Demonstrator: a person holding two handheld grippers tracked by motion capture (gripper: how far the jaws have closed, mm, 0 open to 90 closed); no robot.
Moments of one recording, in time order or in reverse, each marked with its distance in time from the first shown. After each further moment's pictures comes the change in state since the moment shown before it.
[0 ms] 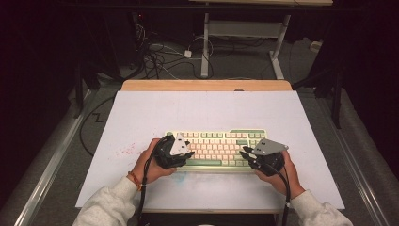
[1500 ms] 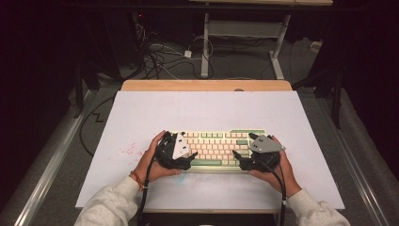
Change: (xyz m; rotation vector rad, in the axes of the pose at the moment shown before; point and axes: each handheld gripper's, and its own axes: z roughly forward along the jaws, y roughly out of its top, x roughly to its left) left arm -0.007 -0.002 0.008 -0.068 0.150 0.002; right arm 0.006 0.012 0.008 -0.091 -0.133 0.013
